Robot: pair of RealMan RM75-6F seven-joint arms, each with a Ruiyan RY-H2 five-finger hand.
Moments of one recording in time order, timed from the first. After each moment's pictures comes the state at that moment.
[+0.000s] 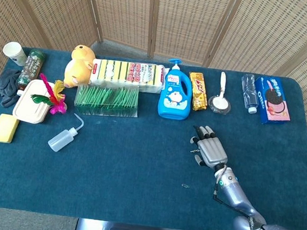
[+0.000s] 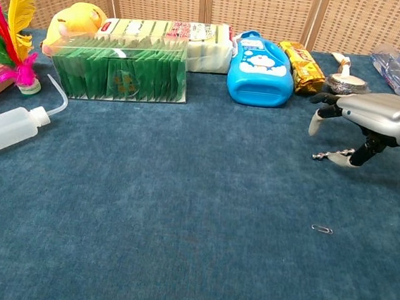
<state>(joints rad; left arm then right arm) 0.00 -0.78 -0.01 -1.86 1.54 1.56 -0.12 0.62 -1.50 0.18 -1.41 -1.20 0.86 -0.37</state>
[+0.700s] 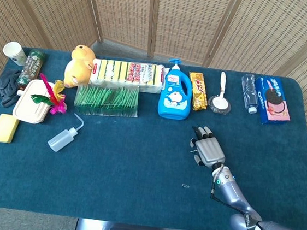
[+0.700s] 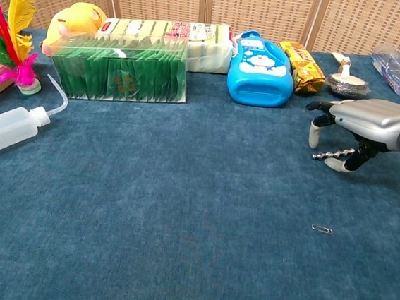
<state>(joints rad) 0.00 -0.77 -0.01 -1.86 1.54 1.55 -0.14 0.65 -1.53 0.15 -1.37 -1.16 0.86 -0.40</state>
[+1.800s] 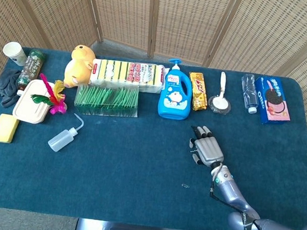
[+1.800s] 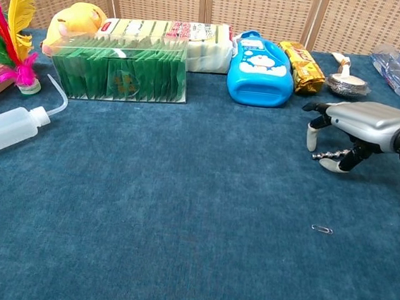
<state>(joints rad) 0.00 -0.77 0.00 -1.86 1.54 1.54 -0.15 0.67 -1.57 0.13 -1.30 -1.18 0.86 -0.31</state>
